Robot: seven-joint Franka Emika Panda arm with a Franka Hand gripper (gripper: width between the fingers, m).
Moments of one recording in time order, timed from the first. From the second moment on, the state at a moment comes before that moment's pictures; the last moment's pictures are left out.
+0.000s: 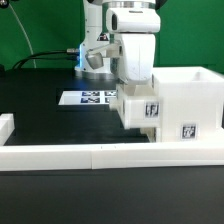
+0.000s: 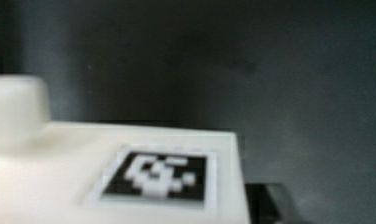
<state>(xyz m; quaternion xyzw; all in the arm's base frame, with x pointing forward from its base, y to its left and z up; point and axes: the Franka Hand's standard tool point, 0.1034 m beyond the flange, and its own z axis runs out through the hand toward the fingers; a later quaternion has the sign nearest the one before) 0.536 0.011 0.056 0.68 0.73 0.03 0.06</state>
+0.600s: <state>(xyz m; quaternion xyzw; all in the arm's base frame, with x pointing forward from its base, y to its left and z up) 0.545 0.004 0.097 0.69 0.72 0.04 0.08</state>
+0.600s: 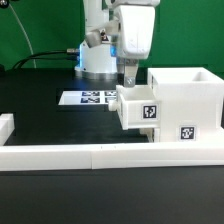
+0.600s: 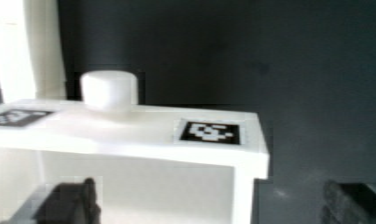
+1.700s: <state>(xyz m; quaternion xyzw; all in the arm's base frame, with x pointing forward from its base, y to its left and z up) 0.547 -0.067 0.070 0.63 0.78 0.04 0.03</state>
